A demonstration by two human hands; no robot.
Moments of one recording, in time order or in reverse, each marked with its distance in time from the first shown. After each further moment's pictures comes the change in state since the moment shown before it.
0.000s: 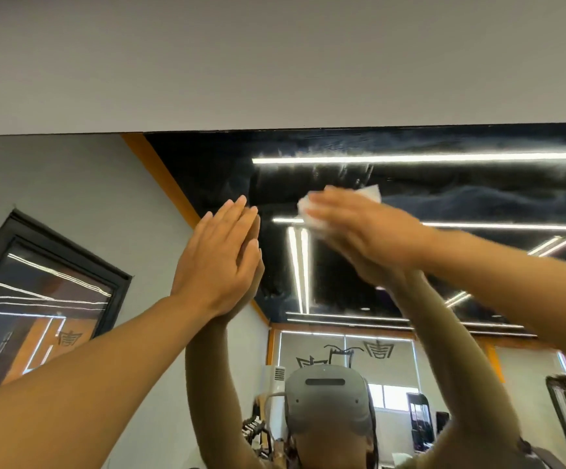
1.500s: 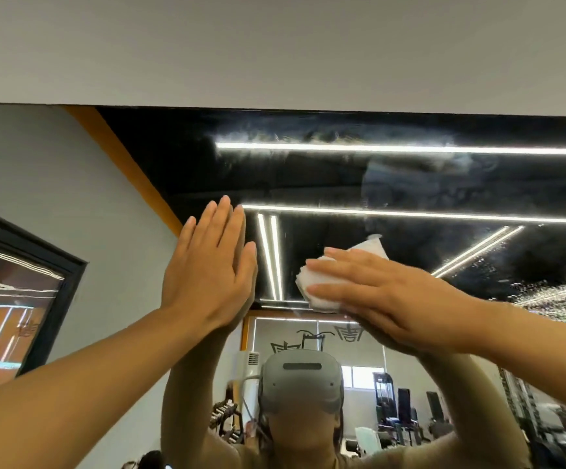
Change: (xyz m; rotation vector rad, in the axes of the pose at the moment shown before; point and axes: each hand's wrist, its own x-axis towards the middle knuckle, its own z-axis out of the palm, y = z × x) left_hand -0.011 0.149 0.046 -0.020 -0.008 -0.093; right_hand -0.186 0.050 -0.017 -0.060 -0.117 -0.199
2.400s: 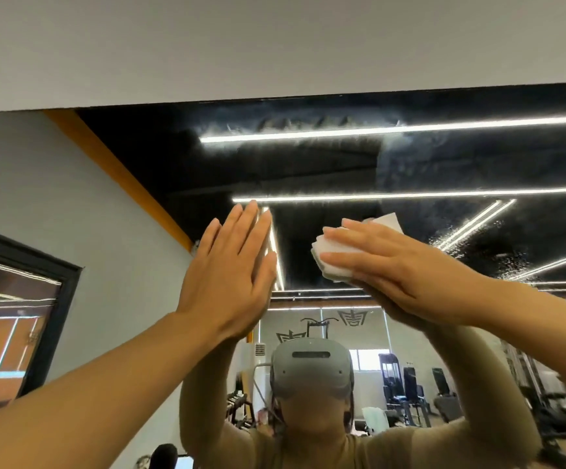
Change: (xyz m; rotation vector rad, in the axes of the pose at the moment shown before) left_hand -0.010 0.062 0.027 -0.016 -0.061 0.181; right_hand -0.061 0.033 -0.006 0.075 0.062 0.162
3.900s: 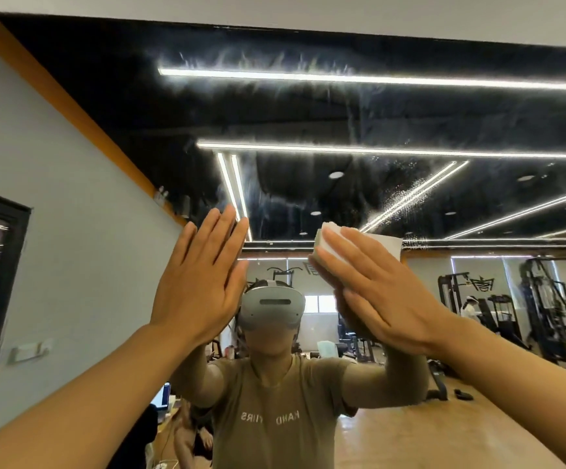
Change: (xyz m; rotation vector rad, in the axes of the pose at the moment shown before) left_hand -0.093 0.058 0.017 0.150 -0.064 0.052; right_hand -0.121 -0.059 0.029 -0.021 0.056 0.162
